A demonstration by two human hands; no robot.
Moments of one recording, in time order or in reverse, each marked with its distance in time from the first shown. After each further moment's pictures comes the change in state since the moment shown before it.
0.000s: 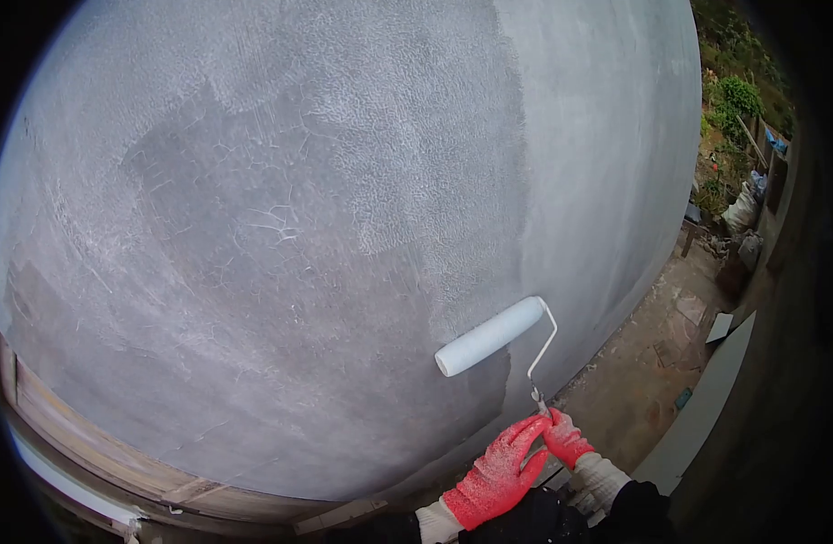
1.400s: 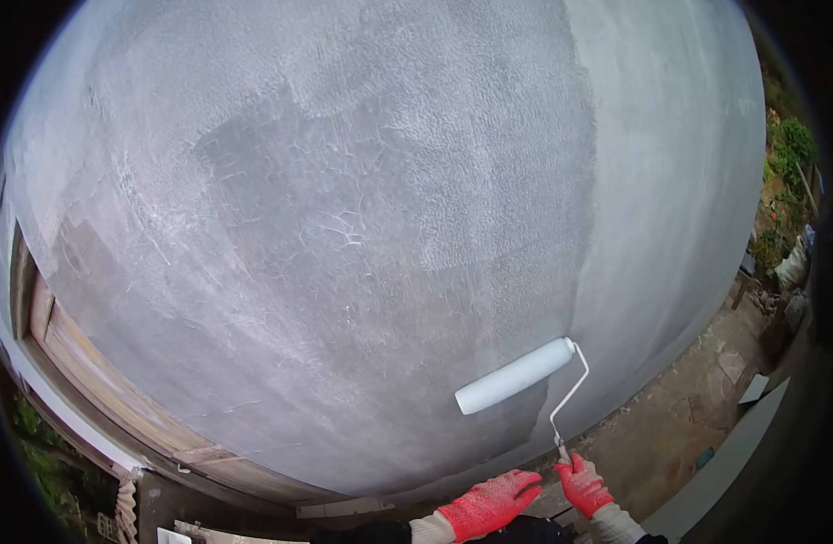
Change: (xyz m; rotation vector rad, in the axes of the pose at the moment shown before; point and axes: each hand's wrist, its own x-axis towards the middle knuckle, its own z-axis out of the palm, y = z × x) left_hand -0.014 -0.018 -0.010 0.103 -0.324 -0.441; right_hand -0.029 -0.036 -0.029 -0.231 -0.114 -0.051
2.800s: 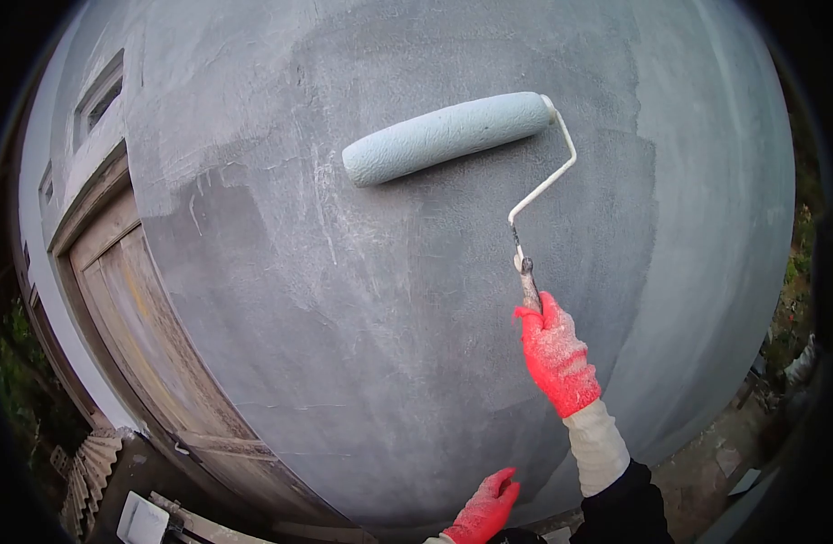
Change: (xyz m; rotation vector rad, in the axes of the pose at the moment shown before) left_hand -0.066 -0.023 -0.017 -0.551 0.868 0.023; right_hand -0.006 -0.425 -0.086 0.338 0.258 -0.758
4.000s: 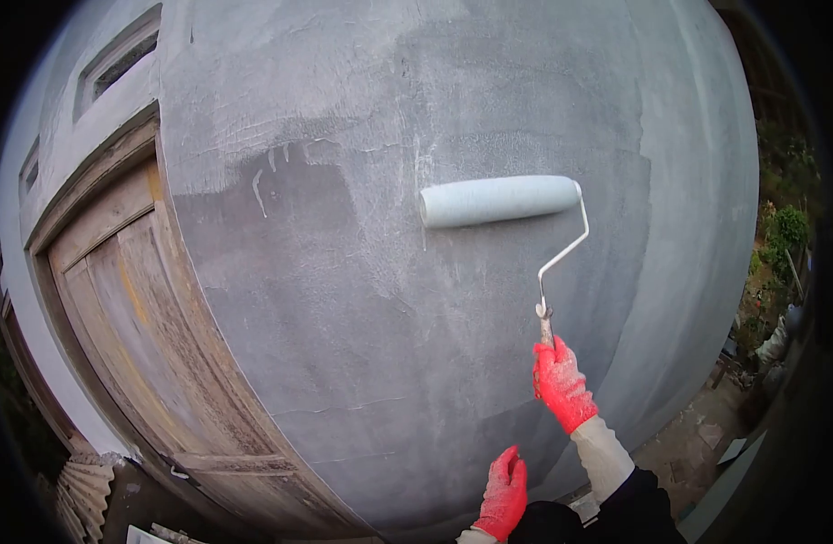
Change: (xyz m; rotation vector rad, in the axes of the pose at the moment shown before) left_hand -0.042 -0.014 -0.091 -0.108 0.104 0.039; right_hand -0.087 0.000 0.093 0.288 0.034 0.402
